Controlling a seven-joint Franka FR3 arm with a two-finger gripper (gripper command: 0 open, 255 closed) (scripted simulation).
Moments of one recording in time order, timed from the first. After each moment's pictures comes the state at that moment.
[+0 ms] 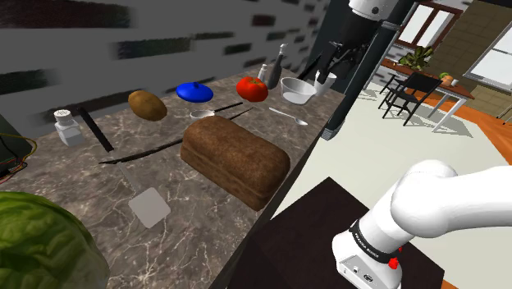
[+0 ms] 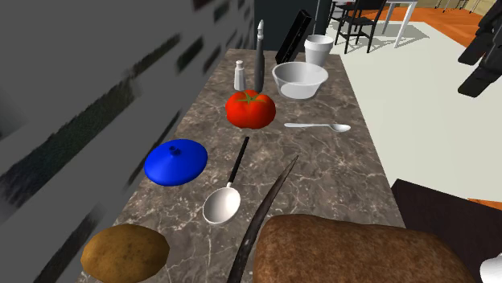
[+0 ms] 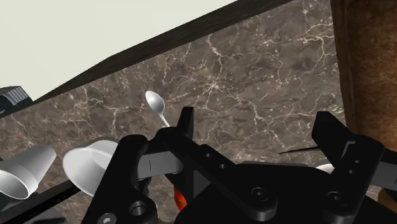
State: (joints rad) arm 0.02 -0.74 0.06 -2.29 -0.09 1.64 0.17
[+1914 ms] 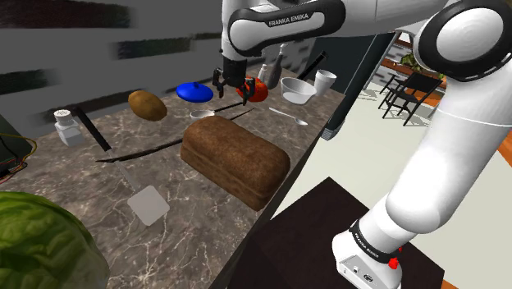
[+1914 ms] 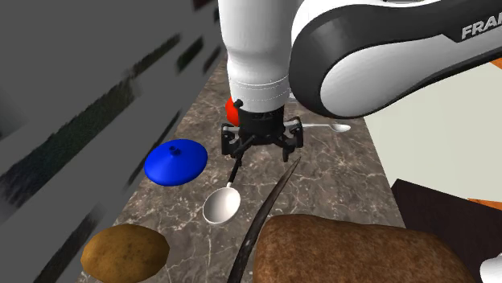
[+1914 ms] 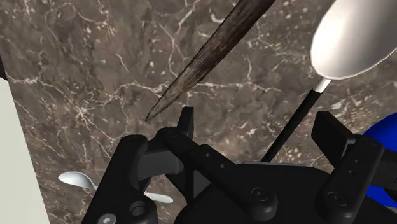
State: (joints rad) arm -0.10 0.25 0.36 -1.77 -0.24 1.96 1.40
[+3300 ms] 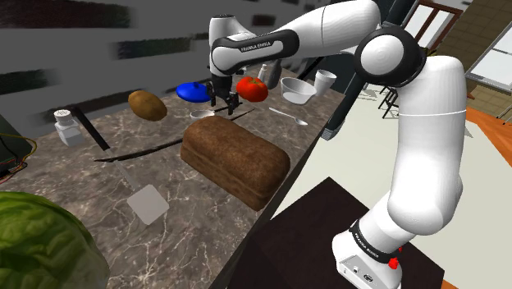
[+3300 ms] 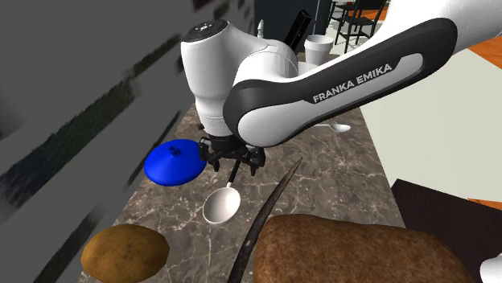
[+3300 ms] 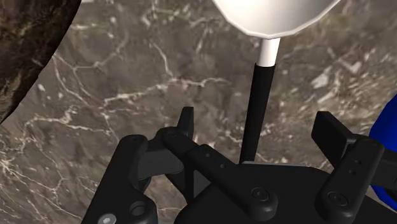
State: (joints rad) arm -0.05 0.59 0.28 -1.49 -0.30 1.99 1.64
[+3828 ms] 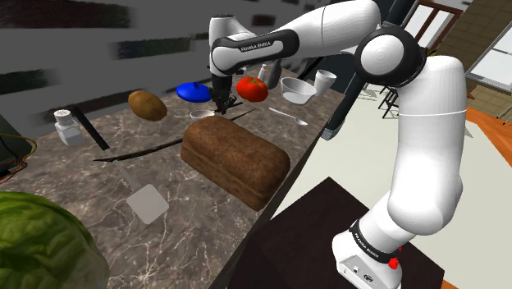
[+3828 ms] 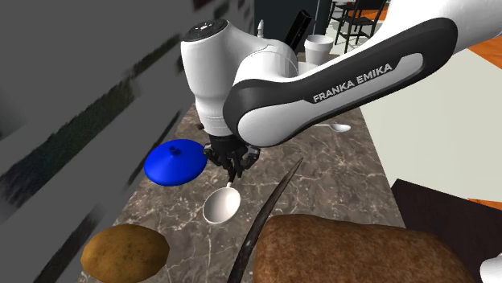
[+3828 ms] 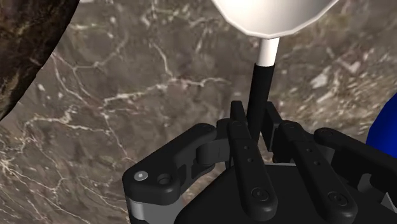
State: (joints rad) arm -0.05 0.59 0.28 -1.49 -0.30 1.99 1.64
